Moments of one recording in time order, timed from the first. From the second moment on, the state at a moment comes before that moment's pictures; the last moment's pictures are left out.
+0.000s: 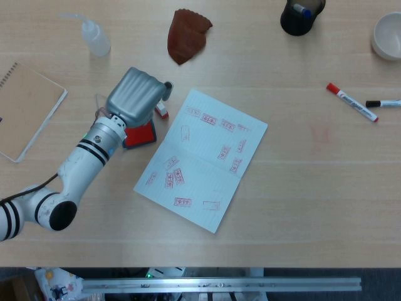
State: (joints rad) left arm -0.81 -1.47 -0.16 -1.49 1.14 0.87 0.53; right arm 0.18 -0.92 0.09 -1.71 -1.41 1.31 -0.02
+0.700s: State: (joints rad) left arm -0.90 -1.61 -0.14 -1.32 1.06 0.83 0.60; right arm 0.17 -0.91 0.08 -1.71 -1.40 1.31 -0.03
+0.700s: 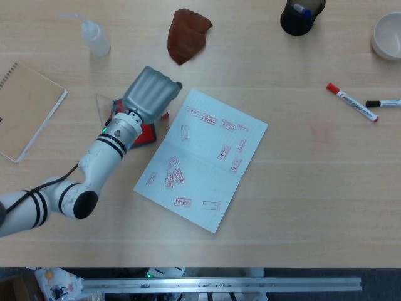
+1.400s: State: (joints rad) left arm -0.93 -1.69 -0.10 -1.19 1.05 0.80 0.64; right arm 0.16 -0.91 0.08 -1.70 -1.38 1.31 -0.03
